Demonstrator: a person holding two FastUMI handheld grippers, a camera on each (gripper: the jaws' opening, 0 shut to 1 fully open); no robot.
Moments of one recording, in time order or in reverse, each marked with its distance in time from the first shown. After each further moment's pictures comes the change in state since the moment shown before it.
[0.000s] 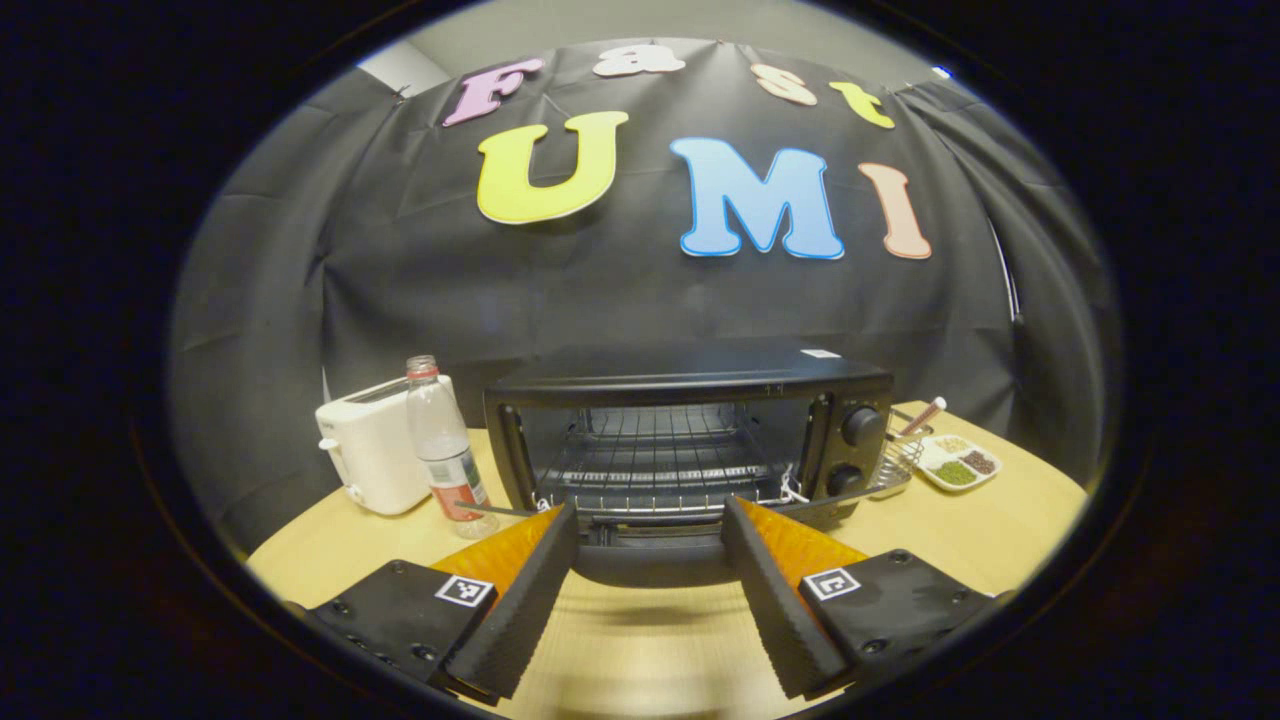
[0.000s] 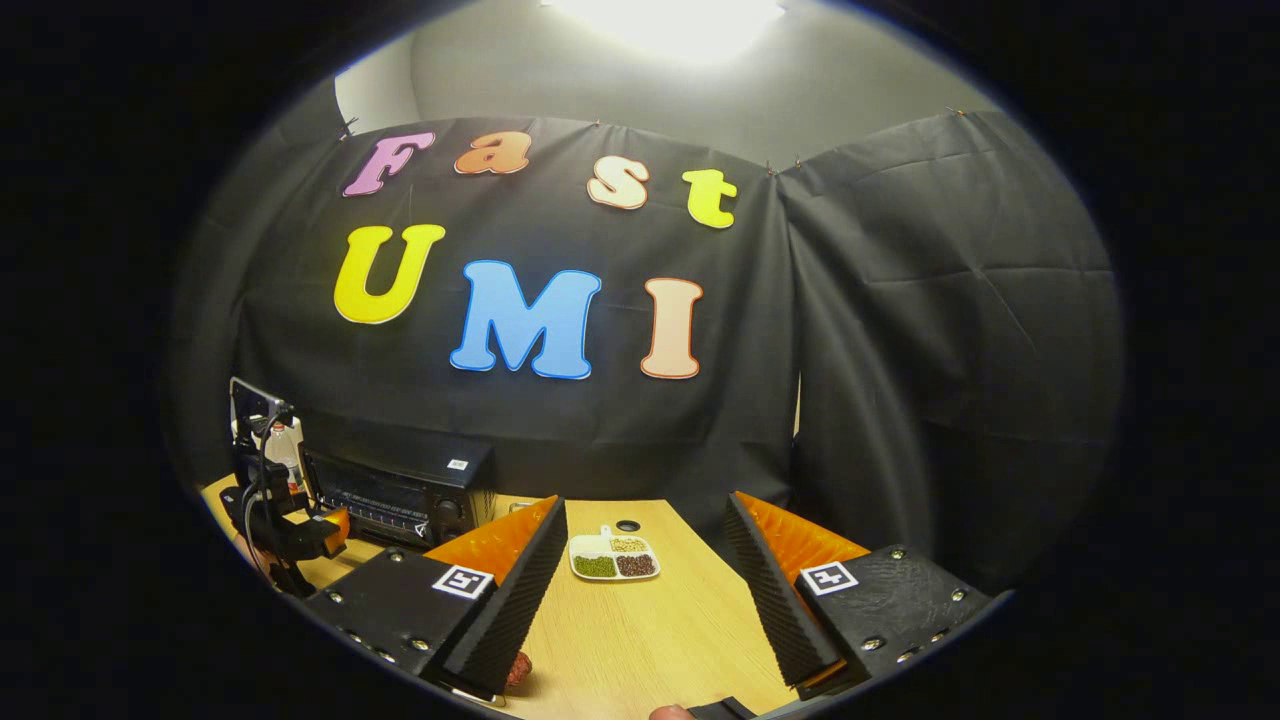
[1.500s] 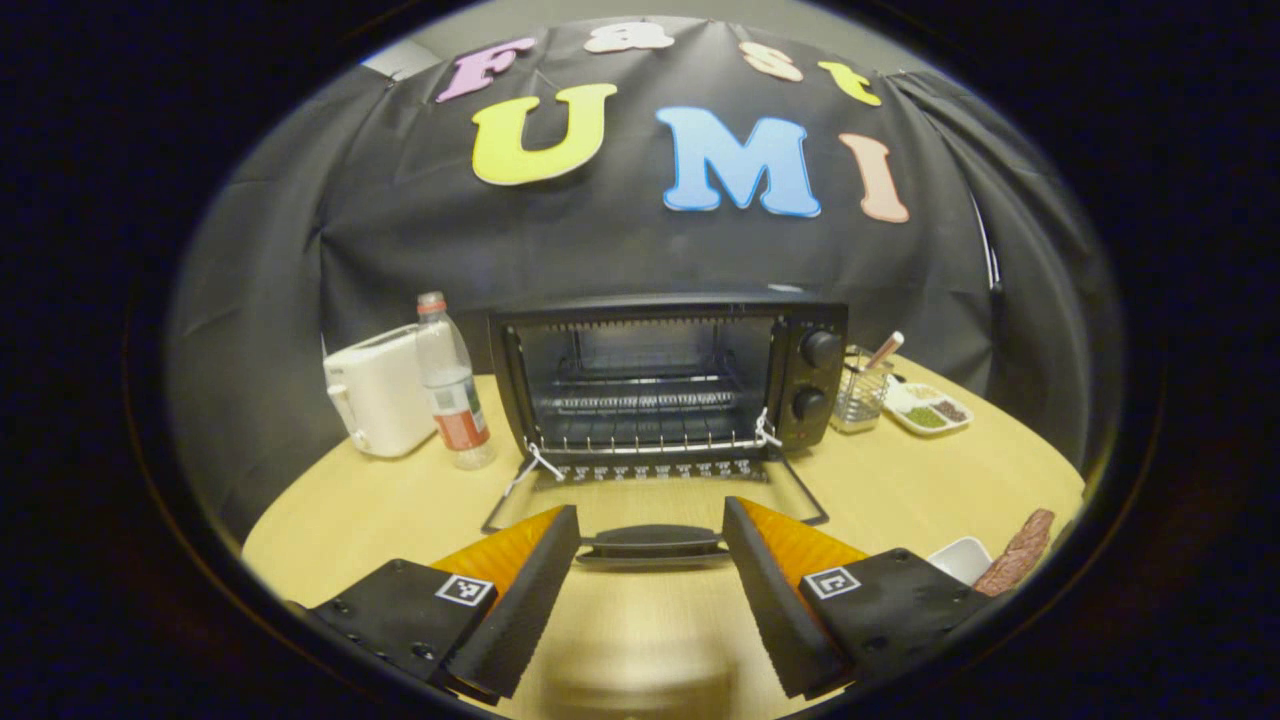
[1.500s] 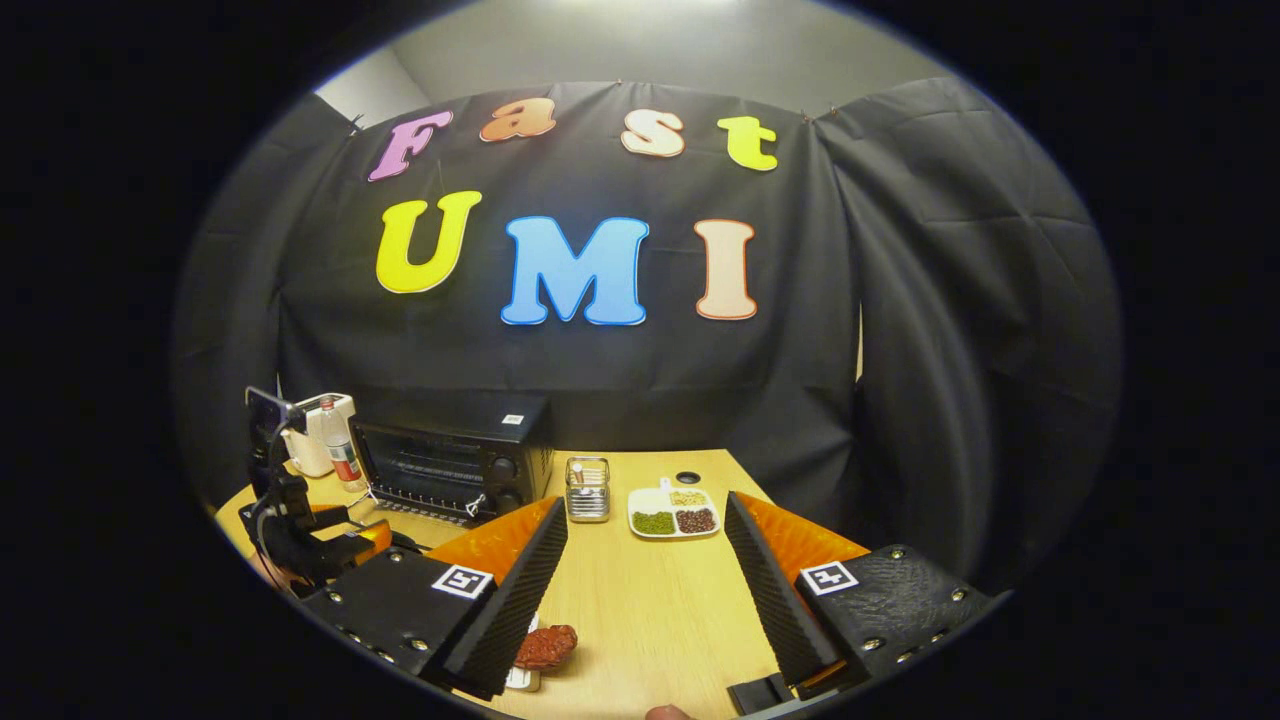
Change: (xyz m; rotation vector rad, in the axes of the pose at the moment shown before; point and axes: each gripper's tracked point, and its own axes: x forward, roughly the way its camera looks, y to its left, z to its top) left arm -0.069 -0.006 -0.024 0.000 0.083 -0.039; right arm 0.006 0.041 -0.051 0.065 0.176 0.198
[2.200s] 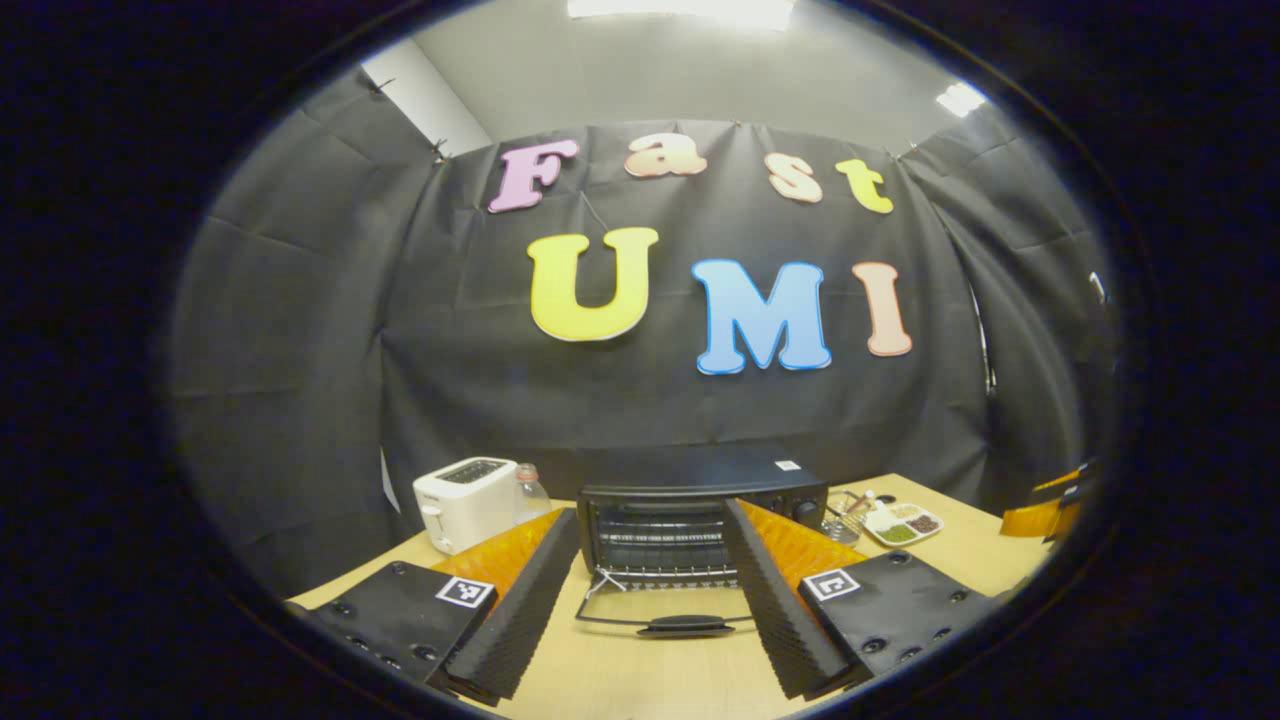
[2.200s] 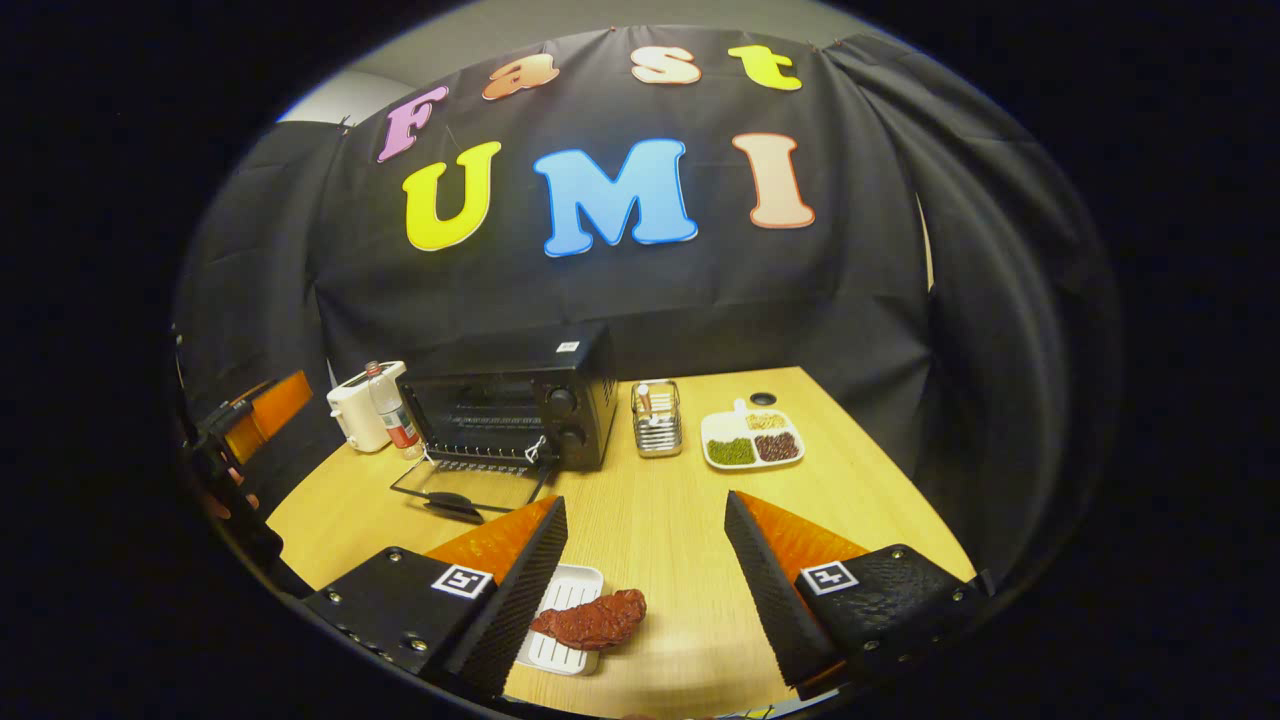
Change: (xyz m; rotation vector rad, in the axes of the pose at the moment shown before) left arm -0.144 0.051 0.151 -0.031 -0.352 0.102; right arm 0.026 0.041 -0.078 0.111 0.242 0.195
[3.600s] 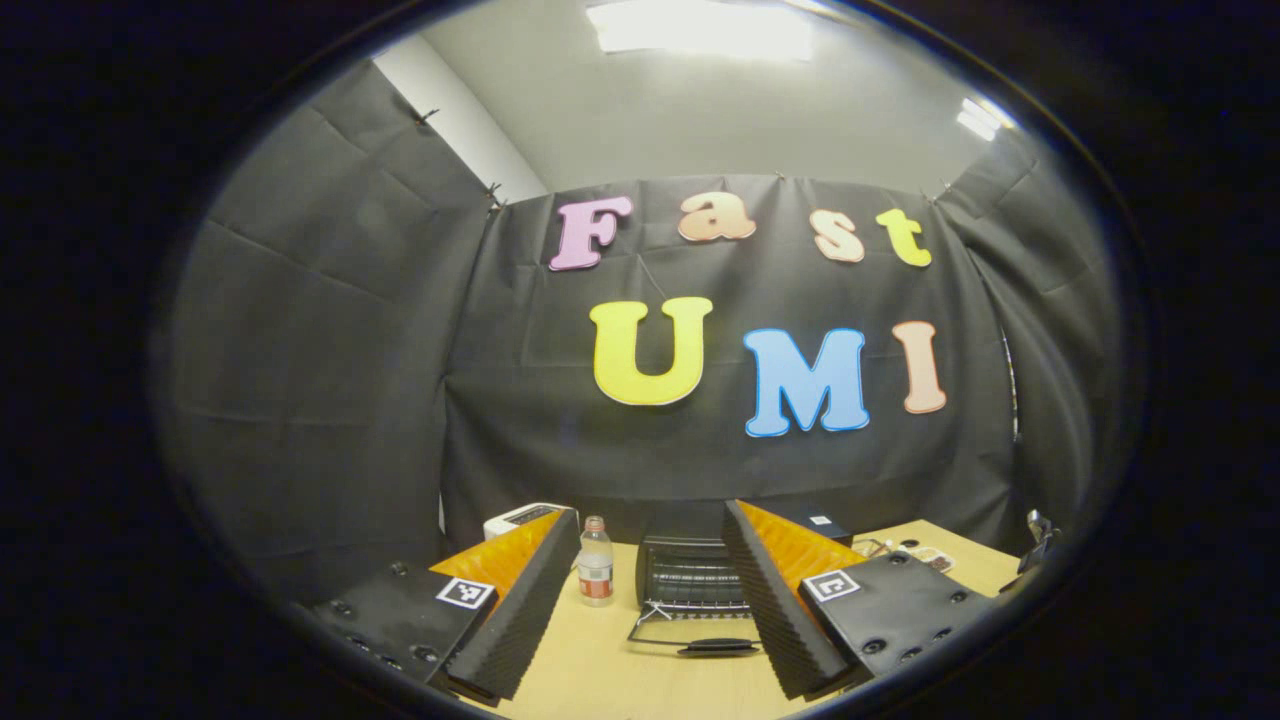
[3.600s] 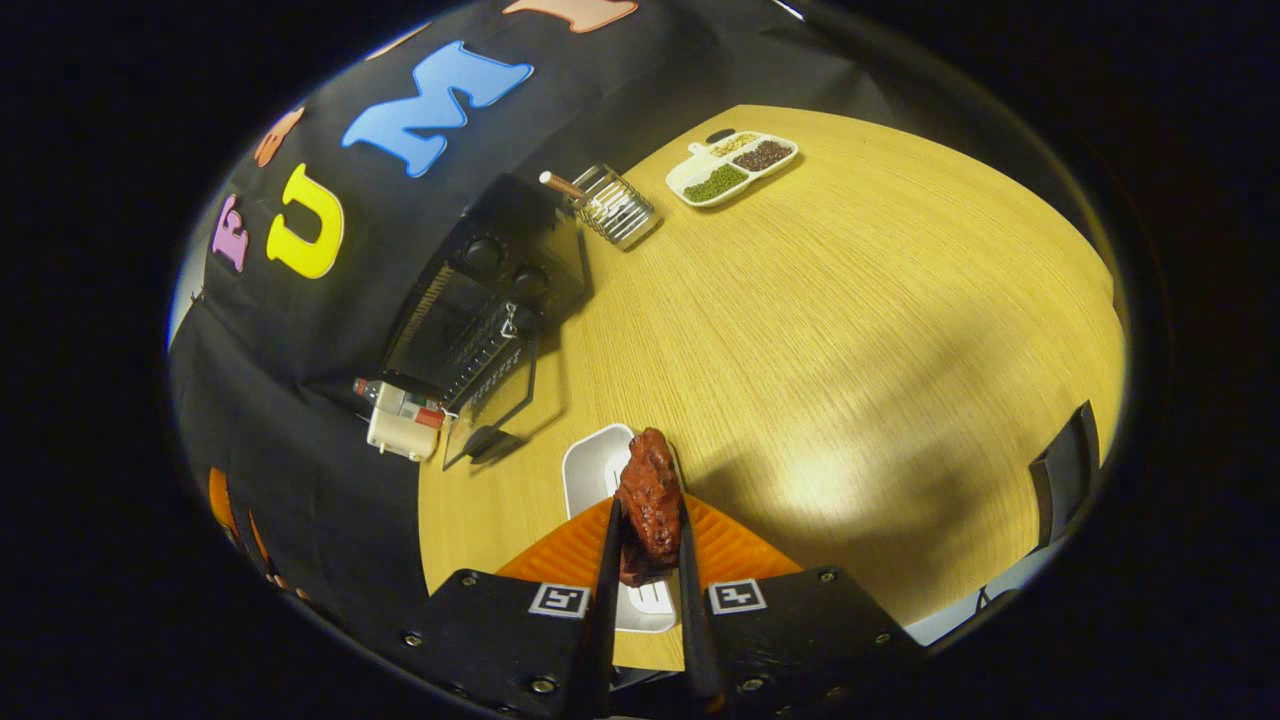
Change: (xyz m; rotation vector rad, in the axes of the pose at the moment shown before) left arm -0.056 0.040 0.054 -0.023 -0.101 0.112; right arm 0.032 0.037 -0.117 0.660 0.456 0.167
